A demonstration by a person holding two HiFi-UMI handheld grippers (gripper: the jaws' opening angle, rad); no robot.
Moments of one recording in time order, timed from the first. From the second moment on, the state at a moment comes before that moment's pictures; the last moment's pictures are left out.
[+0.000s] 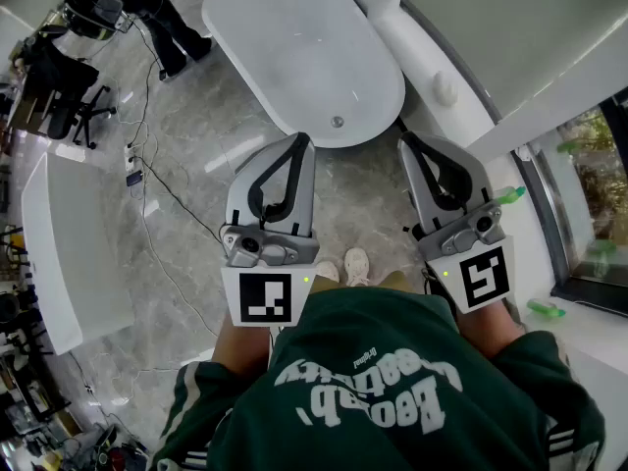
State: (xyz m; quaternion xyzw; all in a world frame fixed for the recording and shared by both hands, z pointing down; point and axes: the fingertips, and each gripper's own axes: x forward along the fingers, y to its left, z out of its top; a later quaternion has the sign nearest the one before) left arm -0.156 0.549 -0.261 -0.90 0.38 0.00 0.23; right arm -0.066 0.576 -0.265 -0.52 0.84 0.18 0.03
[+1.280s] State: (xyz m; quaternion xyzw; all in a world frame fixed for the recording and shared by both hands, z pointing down) left arm -0.124 0.547 -0.240 -0.91 0.36 -0.01 0.22; right arm -0.024 0.576 -0.237 -0.52 0.84 0.13 0.08
